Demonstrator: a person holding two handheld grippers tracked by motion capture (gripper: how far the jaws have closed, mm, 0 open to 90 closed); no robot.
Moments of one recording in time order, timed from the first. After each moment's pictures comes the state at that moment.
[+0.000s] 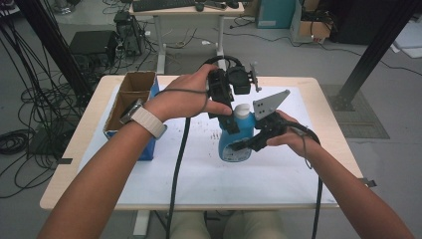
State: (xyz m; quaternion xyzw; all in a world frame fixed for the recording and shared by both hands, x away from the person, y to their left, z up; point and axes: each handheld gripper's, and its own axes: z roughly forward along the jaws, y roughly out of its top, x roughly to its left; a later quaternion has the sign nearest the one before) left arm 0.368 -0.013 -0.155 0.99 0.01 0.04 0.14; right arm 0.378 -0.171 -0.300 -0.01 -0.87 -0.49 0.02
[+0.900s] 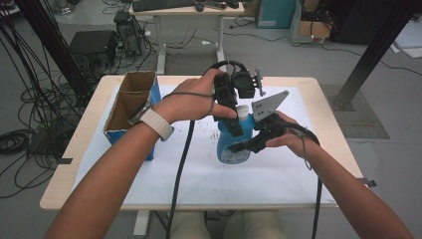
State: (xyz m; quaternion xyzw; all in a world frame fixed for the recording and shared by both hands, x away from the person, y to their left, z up) left arm 0.372 -0.024 -0.169 0.99 0.01 0.03 0.13; right arm 0.375 -0.166 -0.298 0.01 -0.87 -0.49 0.01
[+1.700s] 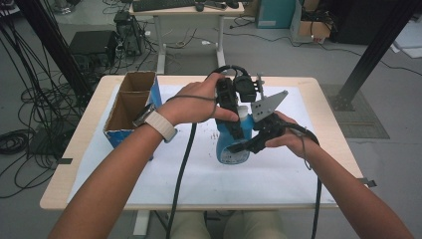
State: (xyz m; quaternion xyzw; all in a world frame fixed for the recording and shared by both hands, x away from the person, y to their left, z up) left arm 0.373 -0.029 -0.181 0.99 0.01 0.02 0.14; right arm 0.374 -0.165 -0.296 0.00 -0.87 -0.49 0.01
